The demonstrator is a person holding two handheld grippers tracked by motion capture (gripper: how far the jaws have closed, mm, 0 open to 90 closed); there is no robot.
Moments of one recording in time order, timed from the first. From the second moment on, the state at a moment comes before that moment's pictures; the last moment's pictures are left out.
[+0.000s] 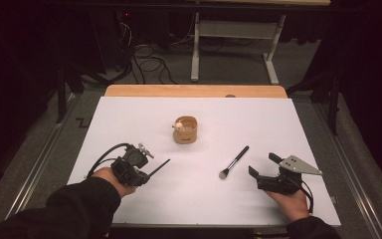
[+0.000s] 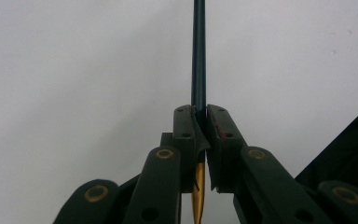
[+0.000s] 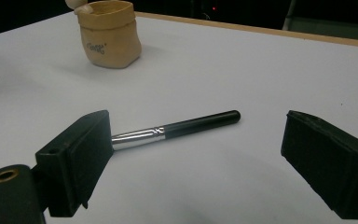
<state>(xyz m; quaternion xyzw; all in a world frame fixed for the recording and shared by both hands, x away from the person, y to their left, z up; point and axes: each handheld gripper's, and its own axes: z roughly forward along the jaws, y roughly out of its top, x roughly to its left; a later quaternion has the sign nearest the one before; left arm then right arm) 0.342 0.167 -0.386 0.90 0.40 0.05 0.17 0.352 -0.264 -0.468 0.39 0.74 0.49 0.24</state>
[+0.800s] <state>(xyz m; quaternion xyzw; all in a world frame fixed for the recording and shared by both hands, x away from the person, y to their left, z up) 0.361 0.141 -0.391 0.91 0.36 0.03 0.20 0.350 -0.263 -0.465 0.38 0.74 0.49 0.25</state>
